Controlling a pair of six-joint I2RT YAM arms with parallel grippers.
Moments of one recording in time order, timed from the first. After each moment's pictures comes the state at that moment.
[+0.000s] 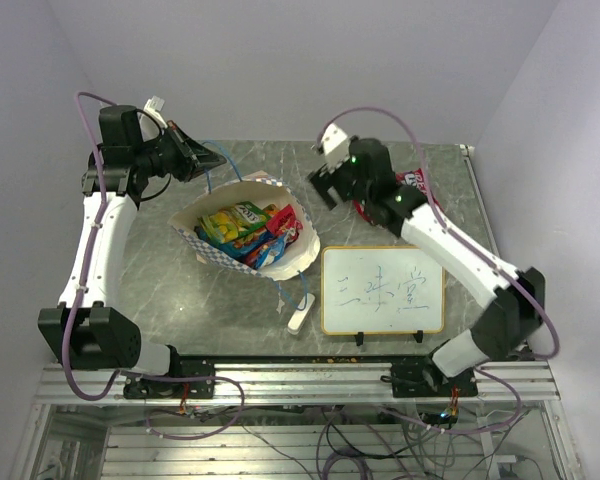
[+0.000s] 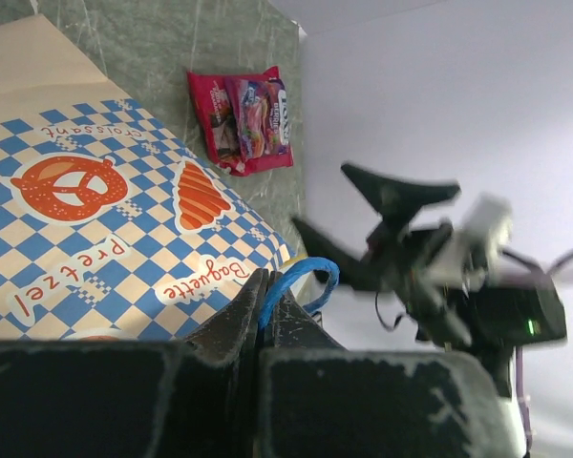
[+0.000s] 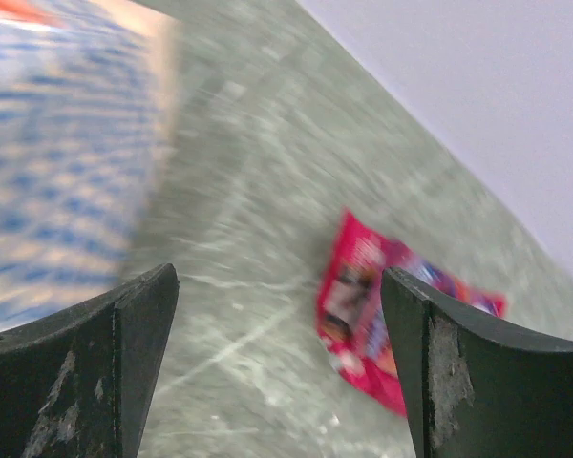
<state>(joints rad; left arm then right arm) 0.01 1.41 1.49 -0.54 0.75 -0.83 0.57 1.57 1.44 -0.35 0.20 -0.31</state>
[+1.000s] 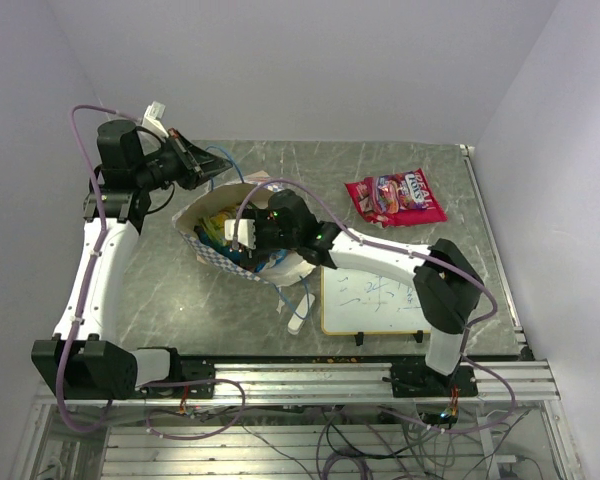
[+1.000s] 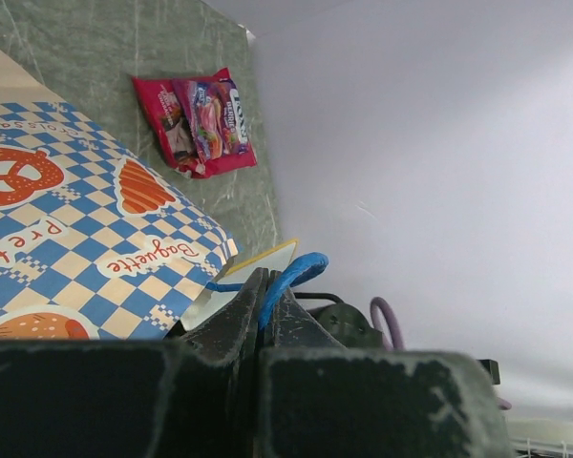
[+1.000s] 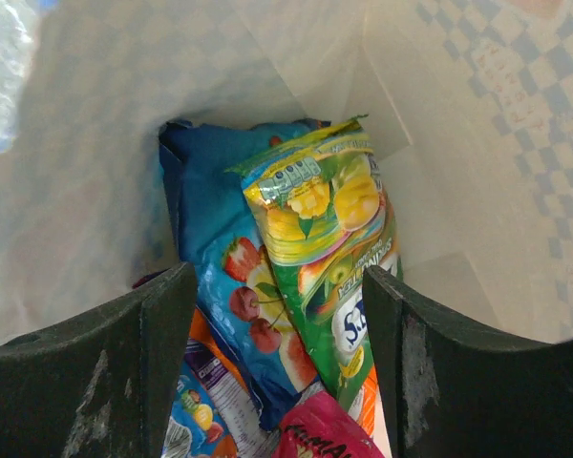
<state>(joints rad) -0.03 1.26 1.33 -0.35 0.76 -0.92 0.93 1.83 1.33 0.05 -0.37 -0.80</state>
